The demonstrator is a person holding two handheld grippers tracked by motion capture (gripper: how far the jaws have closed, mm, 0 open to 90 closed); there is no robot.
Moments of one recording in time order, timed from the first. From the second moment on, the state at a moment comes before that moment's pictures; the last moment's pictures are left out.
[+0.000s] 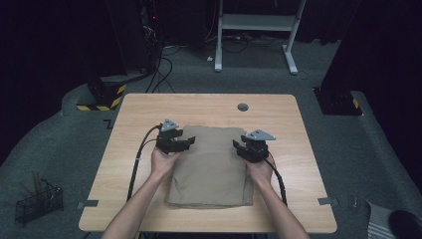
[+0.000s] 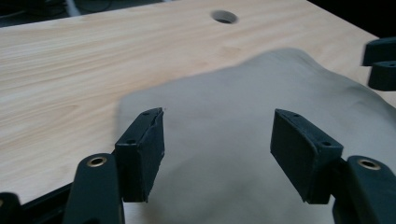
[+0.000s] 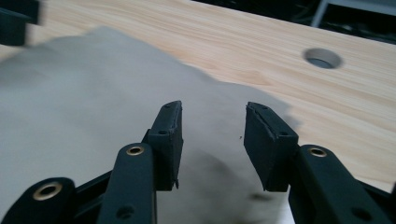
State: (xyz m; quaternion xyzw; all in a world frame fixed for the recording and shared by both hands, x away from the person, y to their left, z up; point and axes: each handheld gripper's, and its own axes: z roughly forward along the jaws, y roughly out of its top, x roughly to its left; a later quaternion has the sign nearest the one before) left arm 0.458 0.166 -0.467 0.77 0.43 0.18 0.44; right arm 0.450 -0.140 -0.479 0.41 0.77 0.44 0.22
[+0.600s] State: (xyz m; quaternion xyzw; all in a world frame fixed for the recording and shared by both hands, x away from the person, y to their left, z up) left arm 0.434 0.157 -0.491 0.79 0.40 0.20 0.41; right arm 0.429 -0.155 -0.507 0.42 0.78 0.41 0.20
